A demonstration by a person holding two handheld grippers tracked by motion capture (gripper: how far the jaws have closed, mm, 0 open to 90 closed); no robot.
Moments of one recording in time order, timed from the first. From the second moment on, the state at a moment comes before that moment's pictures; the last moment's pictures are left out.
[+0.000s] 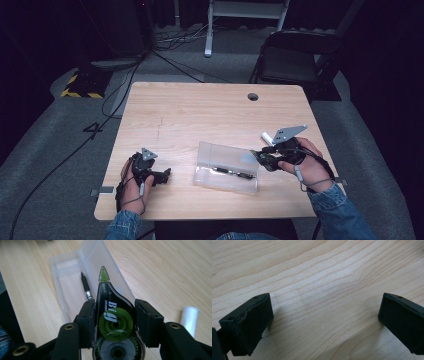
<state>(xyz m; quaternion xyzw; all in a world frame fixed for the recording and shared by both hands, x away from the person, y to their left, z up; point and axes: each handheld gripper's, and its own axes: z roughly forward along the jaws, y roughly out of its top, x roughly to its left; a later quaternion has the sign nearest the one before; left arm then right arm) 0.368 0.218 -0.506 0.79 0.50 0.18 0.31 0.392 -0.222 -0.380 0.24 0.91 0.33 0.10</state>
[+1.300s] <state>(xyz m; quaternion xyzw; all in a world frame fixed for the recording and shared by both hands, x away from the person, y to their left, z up) 0.368 0.218 -0.506 0.79 0.50 0.18 0.31 0.380 -0.164 -0.432 0.14 0.95 0.28 0.05</state>
